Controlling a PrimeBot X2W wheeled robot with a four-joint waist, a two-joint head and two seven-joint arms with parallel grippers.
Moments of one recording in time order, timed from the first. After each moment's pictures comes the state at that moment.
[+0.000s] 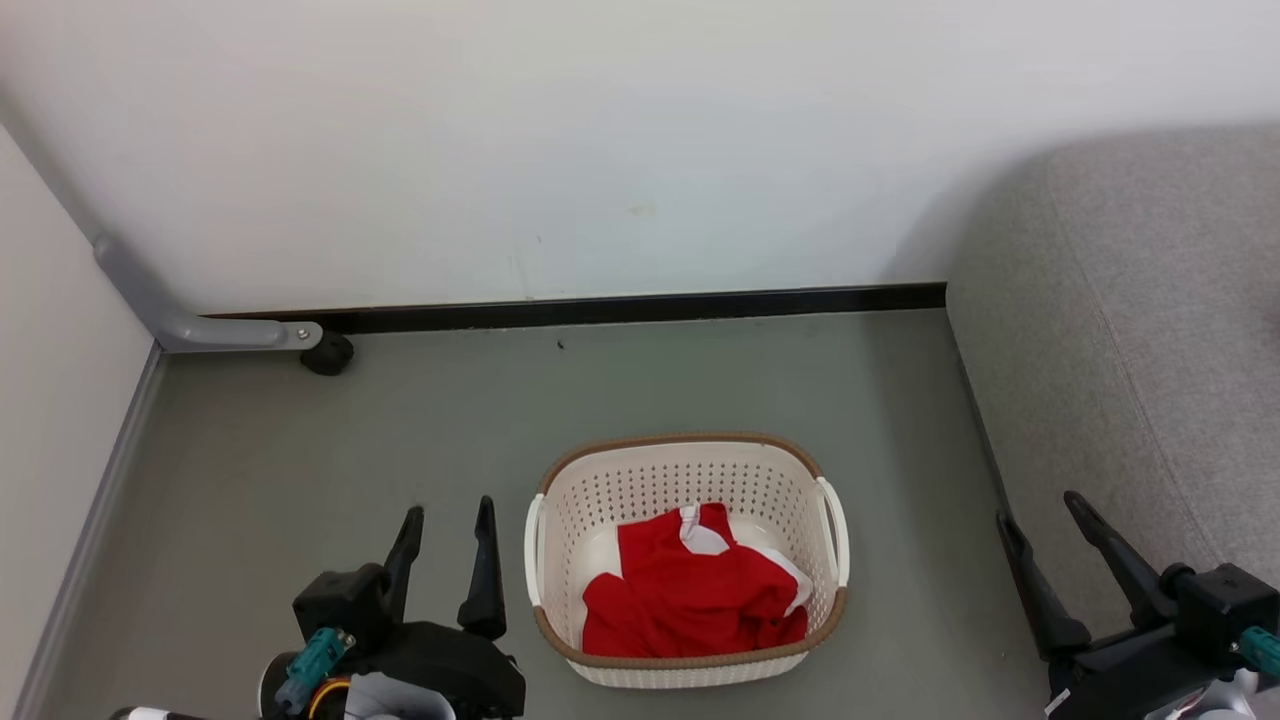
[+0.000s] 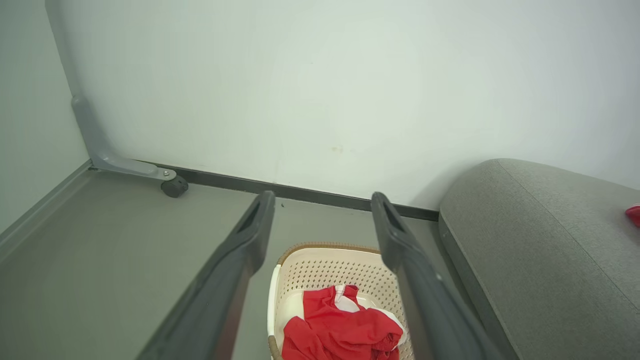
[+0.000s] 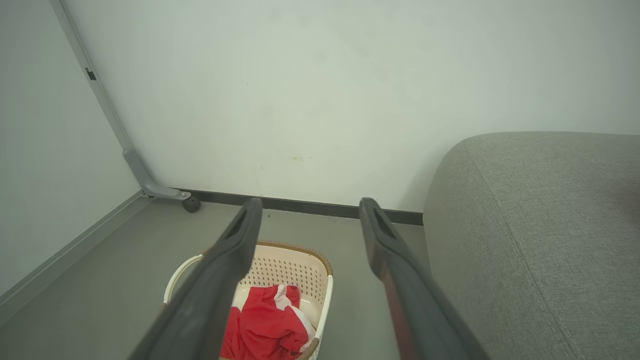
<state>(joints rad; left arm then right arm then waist) -0.20 0.11 -0.38 0.44 -0.61 0.12 -0.26 -0.06 -0.32 0.29 0.30 0.38 0.11 -0.26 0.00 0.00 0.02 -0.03</state>
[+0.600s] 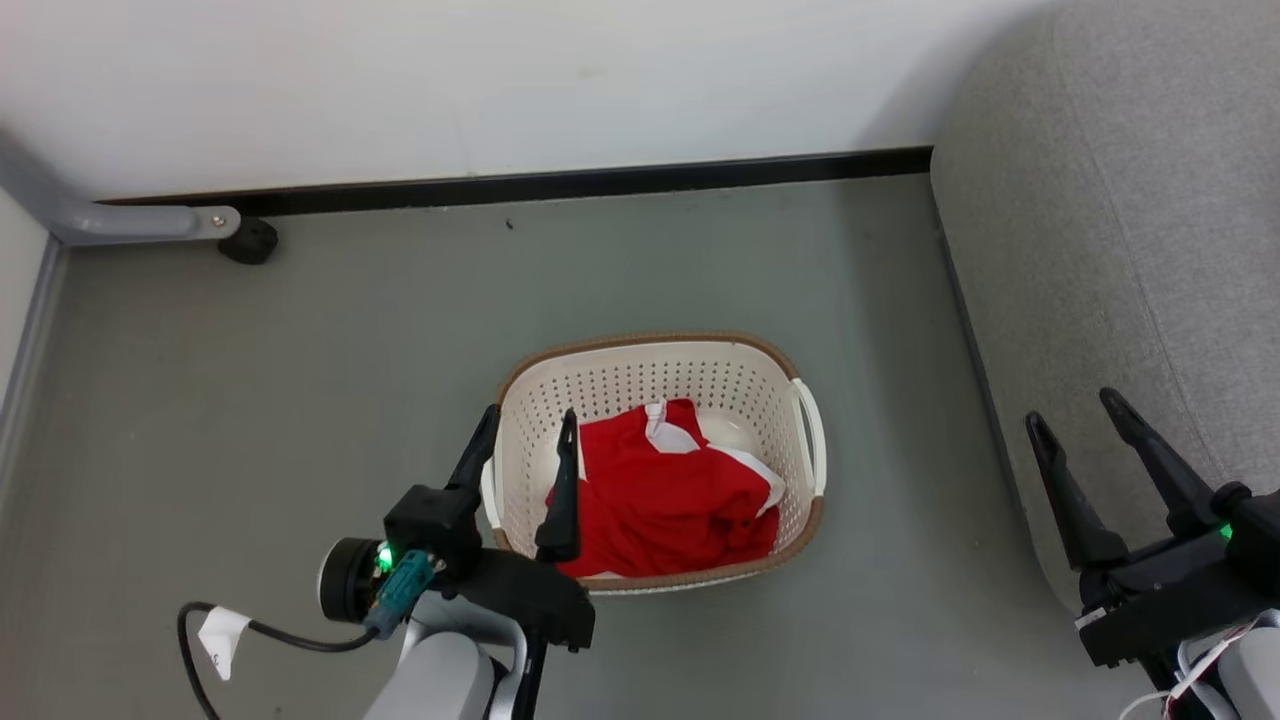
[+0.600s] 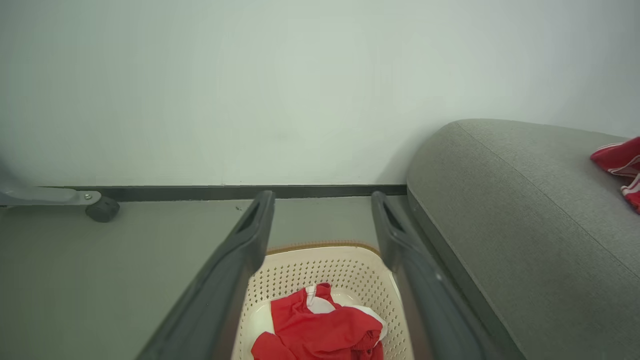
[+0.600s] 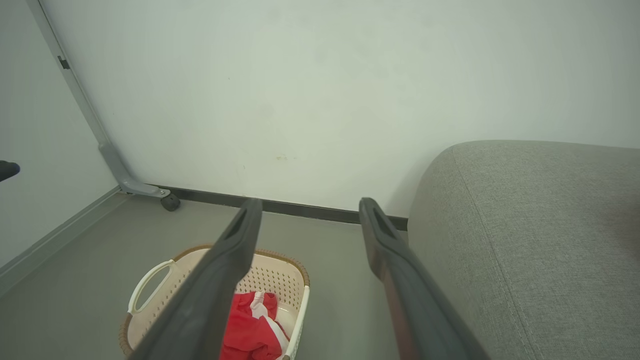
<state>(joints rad) -0.31 0.05 -0.45 0.40 -0.47 0.12 -0.26 -0.13 -0.37 0.25 0.19 0.37 0.12 -0.26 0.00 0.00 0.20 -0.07</state>
